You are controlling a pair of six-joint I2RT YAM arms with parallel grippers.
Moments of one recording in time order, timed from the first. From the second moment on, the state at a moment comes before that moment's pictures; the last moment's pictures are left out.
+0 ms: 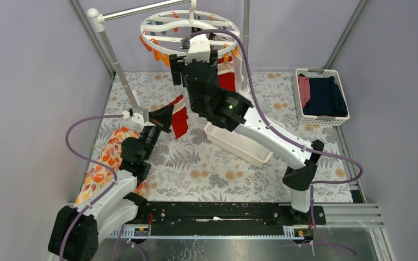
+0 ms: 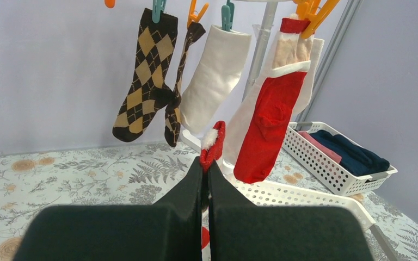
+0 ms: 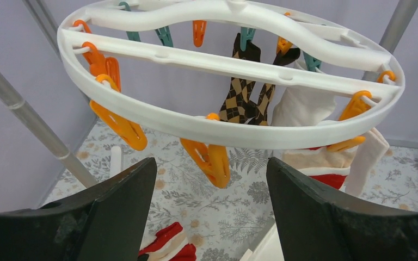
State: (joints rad) left arm -0.38 0.90 0.35 0.92 0.02 -0.25; right arm 1.09 1.89 2.23 -0.39 0.89 0.09
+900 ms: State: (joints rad) left arm -0.38 0.87 0.33 0.92 -0.02 -0.23; right arm 1.14 2.08 2.32 0.04 1.14 -0.40
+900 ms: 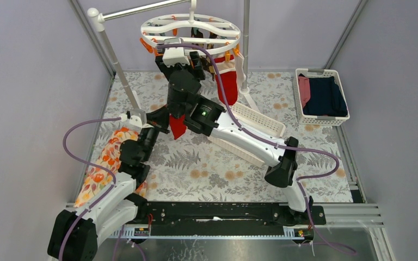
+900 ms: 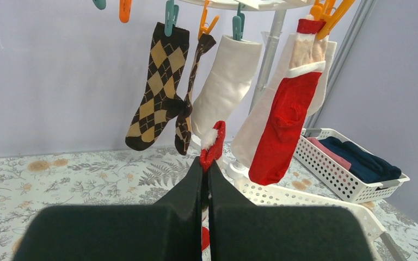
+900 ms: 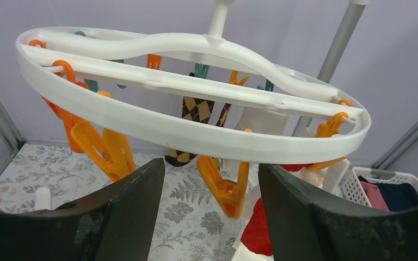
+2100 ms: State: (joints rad) left arm -0.38 0.86 0.33 0.93 -0.03 -0.23; right arm 1.10 2.09 2.24 0.01 1.16 -0.35
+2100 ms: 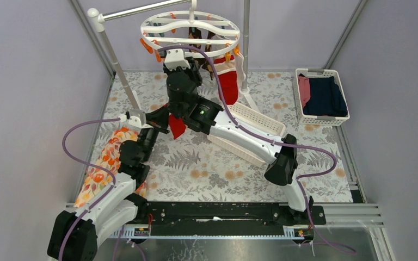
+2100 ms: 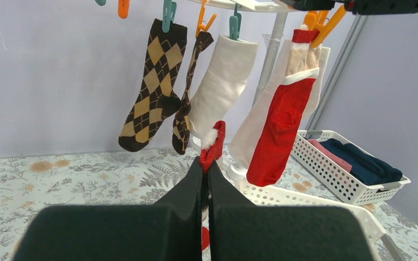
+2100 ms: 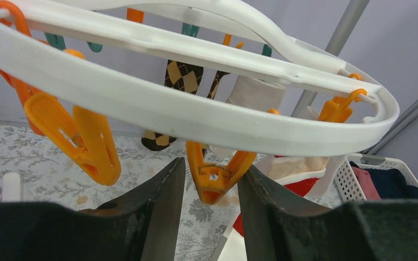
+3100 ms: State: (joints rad) left arm -0.38 0.85 0.32 0.93 -0.03 -0.23; right arm 1.10 2.00 2.16 0.04 1.11 -0.30
